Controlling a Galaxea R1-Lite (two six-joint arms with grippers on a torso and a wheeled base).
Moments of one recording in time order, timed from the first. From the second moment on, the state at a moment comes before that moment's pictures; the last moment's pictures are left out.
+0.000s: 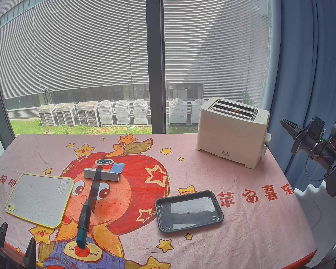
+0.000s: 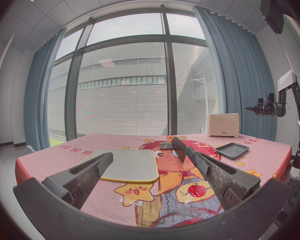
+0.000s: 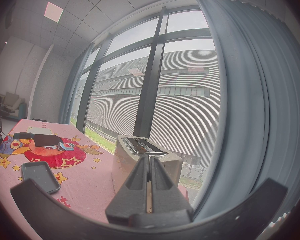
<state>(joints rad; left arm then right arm) -0.01 0.02 -0.02 0.00 -0.01 0.00 -0.06 1.86 -0.49 -1.44 0.54 -0.11</state>
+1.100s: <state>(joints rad) -0.01 0.02 -0.02 0.00 -0.01 0.00 -0.04 1.84 -0.46 -1.44 0.54 -0.12</state>
